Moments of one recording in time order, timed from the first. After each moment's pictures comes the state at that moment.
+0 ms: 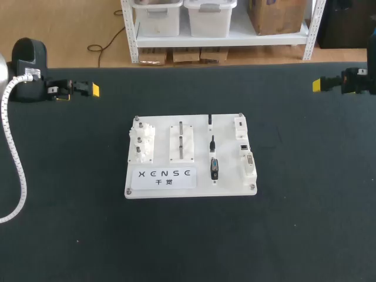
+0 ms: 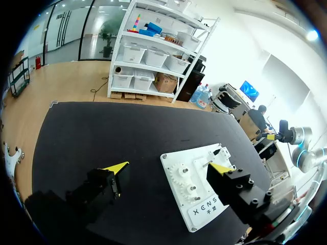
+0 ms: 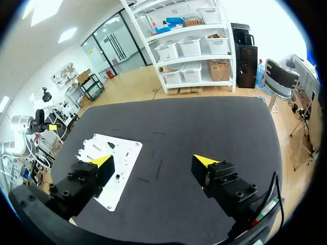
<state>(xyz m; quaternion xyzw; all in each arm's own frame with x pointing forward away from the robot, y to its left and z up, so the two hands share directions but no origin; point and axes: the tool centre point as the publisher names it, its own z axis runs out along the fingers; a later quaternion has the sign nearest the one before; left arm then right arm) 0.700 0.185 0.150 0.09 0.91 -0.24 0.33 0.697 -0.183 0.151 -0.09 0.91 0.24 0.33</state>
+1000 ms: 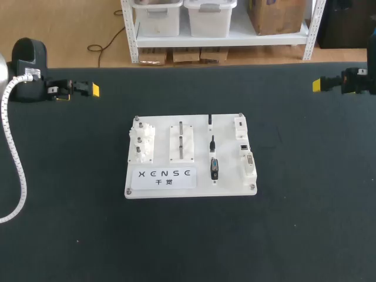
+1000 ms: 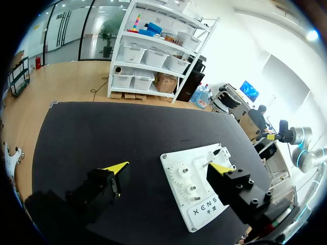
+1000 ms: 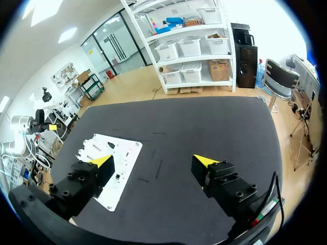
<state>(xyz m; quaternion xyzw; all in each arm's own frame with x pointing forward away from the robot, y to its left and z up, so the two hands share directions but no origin) 0.700 0.185 0.150 0.09 0.91 -0.24 0.33 0.697 -0.183 0.151 -0.09 0.91 0.24 0.33</state>
